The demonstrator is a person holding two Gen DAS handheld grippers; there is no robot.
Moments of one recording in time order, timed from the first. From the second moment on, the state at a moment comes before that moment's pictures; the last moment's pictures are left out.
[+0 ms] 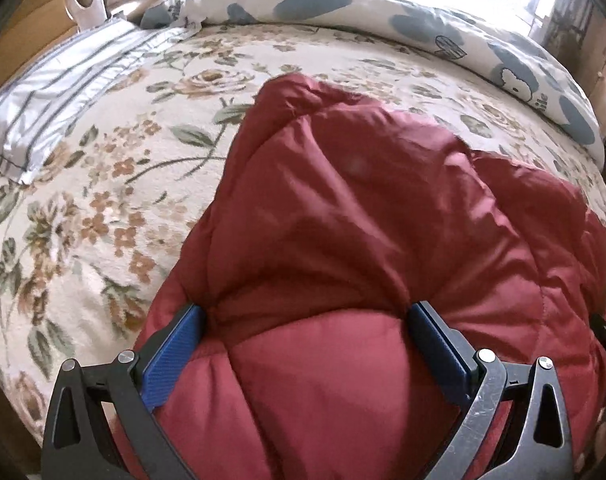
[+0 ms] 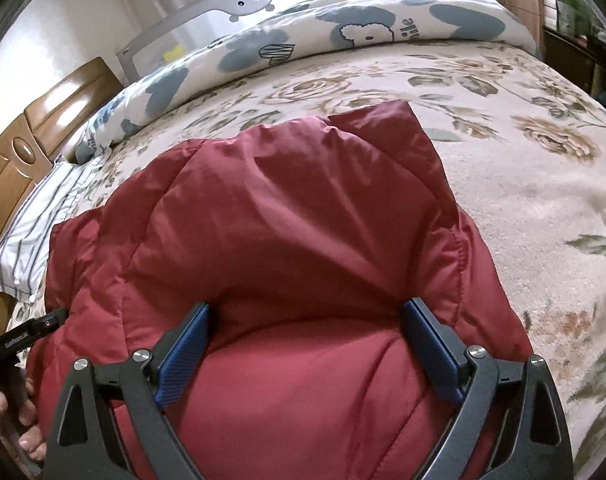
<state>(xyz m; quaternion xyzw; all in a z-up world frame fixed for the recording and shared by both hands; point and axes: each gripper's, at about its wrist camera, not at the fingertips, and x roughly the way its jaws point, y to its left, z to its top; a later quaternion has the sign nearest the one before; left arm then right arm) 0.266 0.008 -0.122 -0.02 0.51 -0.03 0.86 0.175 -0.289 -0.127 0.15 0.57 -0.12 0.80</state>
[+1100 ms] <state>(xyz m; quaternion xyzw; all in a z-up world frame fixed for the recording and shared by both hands) 0.131 -0.008 -0.096 0.02 0.48 -0.10 0.87 0.072 -0.222 -0.080 0.07 0.58 -0.07 0.81</state>
